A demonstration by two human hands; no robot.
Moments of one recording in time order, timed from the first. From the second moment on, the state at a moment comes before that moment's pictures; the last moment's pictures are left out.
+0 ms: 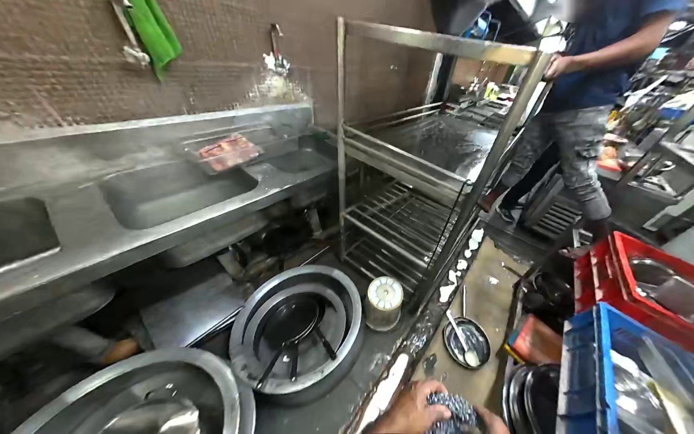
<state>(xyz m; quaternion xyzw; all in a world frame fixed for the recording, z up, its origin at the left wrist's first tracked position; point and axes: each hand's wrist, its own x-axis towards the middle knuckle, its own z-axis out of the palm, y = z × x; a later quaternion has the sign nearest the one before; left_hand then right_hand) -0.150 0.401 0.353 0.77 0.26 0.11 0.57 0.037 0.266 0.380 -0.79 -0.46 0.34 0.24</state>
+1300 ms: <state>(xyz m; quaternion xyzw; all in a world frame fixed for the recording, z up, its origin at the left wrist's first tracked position) -0.079 0.299 0.315 0.52 0.47 -0.14 0.69 0.089 0.121 0.330 -0.82 -0.22 0.43 0.30</state>
